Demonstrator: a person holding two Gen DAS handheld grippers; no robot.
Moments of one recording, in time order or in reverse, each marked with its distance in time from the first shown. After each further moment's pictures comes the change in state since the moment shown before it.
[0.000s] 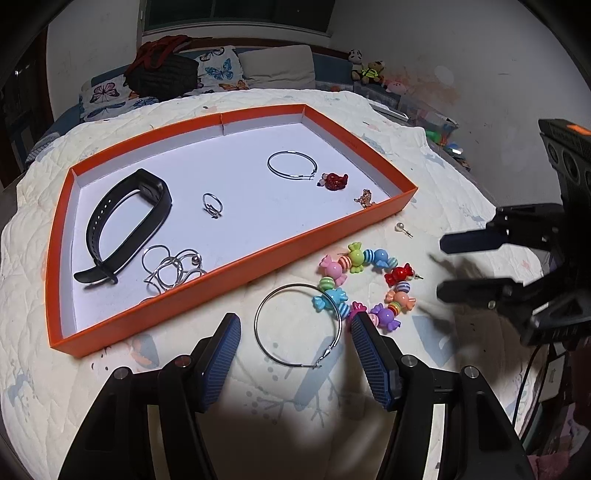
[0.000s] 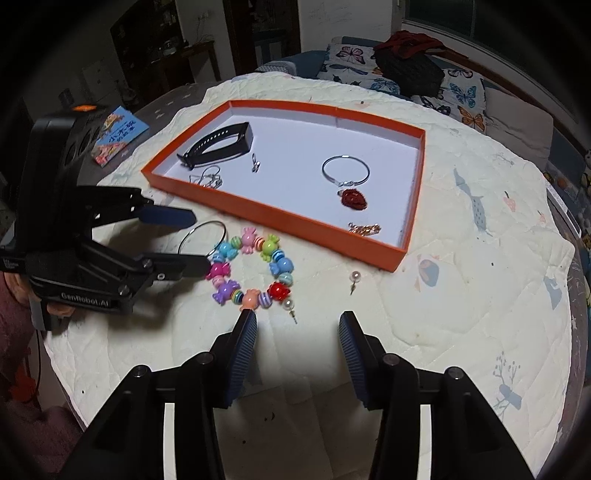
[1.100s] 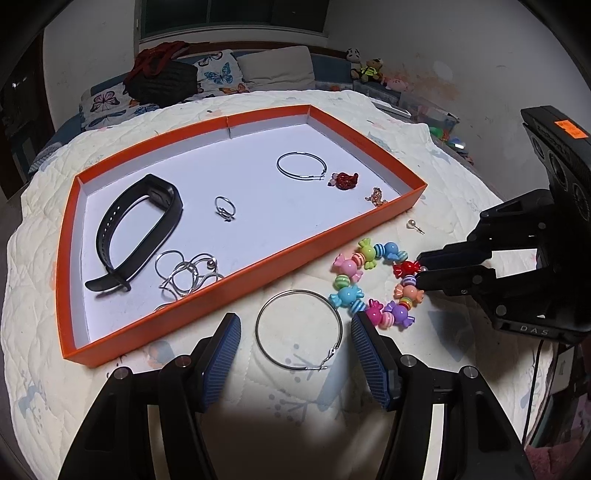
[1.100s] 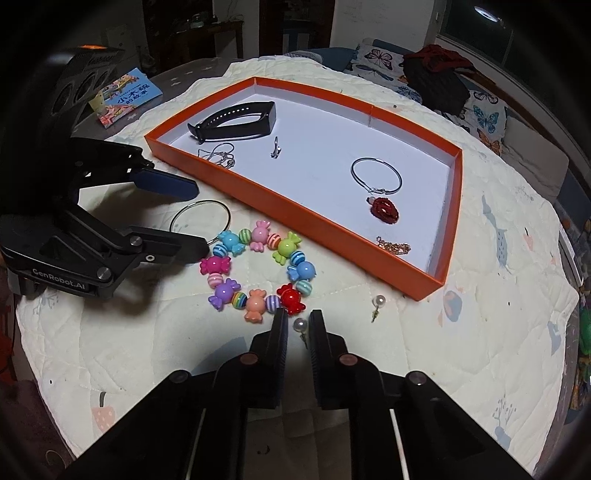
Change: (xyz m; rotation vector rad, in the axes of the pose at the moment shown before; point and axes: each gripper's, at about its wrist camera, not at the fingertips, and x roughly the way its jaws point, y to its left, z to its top) left arm 0.001 0.006 -0.001 0.041 -0.004 0.033; right arm 0.022 0.017 0.006 -0.157 0.028 -0.050
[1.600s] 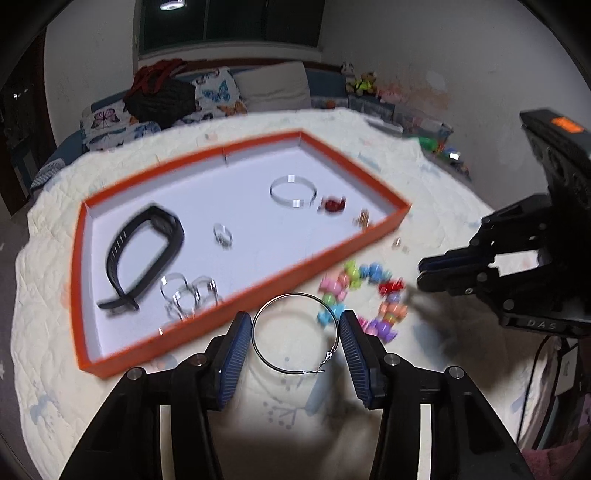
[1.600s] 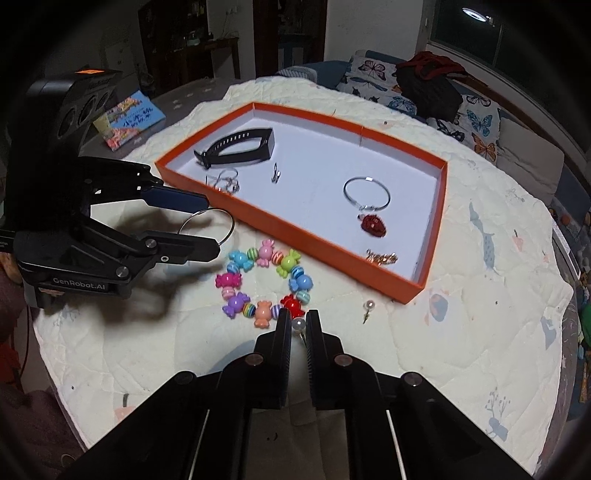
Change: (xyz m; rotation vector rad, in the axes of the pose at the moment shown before) left arm -0.023 -0.007 0.010 0.017 -0.083 -0.002; right arm -0.026 -0.006 0.002 0.047 -0.069 0.021
